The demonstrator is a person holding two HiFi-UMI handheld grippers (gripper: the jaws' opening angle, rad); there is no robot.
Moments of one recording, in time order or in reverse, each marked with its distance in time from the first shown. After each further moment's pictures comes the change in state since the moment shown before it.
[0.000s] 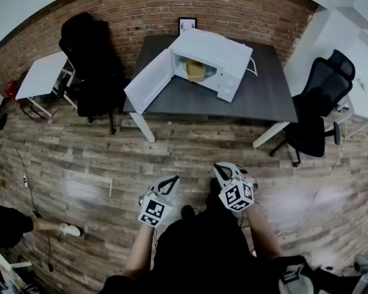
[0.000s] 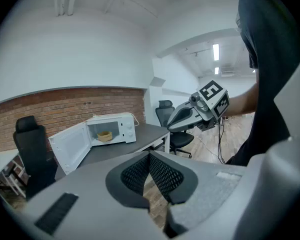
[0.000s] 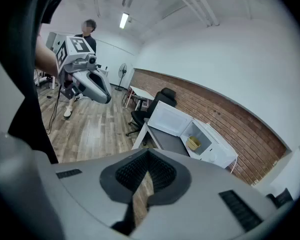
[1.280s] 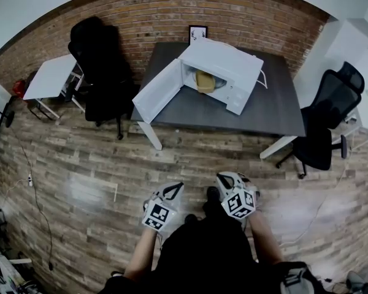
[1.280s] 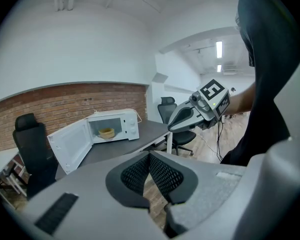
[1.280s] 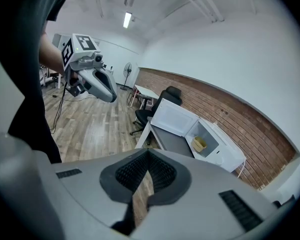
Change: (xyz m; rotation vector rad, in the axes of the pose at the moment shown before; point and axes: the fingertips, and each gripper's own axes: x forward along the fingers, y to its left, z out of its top) left arm 0.018 0.024 -0.005 -0.019 0.043 0.001; right arm 0.029 -0.004 -0.005 -0.013 0.031 0.079
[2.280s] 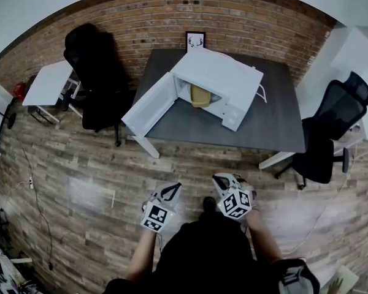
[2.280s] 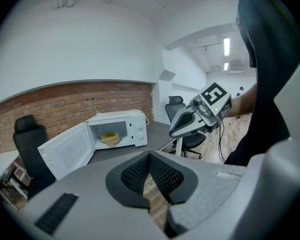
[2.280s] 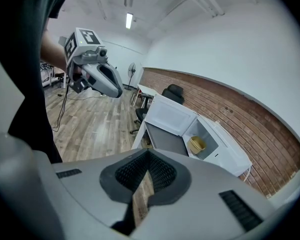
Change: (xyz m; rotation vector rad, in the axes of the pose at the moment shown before) left arm 0.092 0.050 0.047 -0.010 0.014 0.057; right arm 0.052 -0.094 -0.026 -0.037 -0.018 0.073
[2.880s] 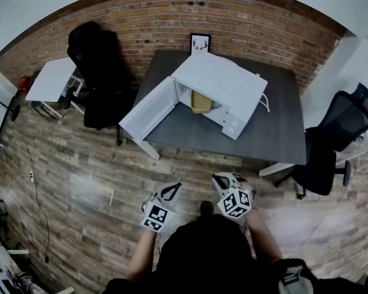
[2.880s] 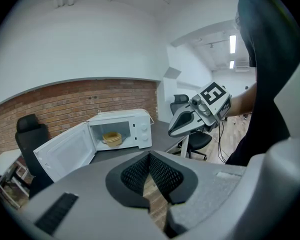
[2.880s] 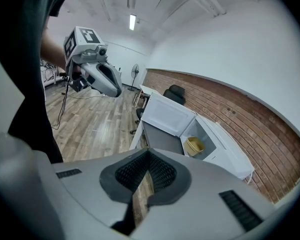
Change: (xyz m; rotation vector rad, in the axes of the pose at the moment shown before) left arm 0.043 0.012 0.015 -0.034 0.028 0.045; right arm 0.017 -0.049 -0.016 -0.034 -0.022 0.042
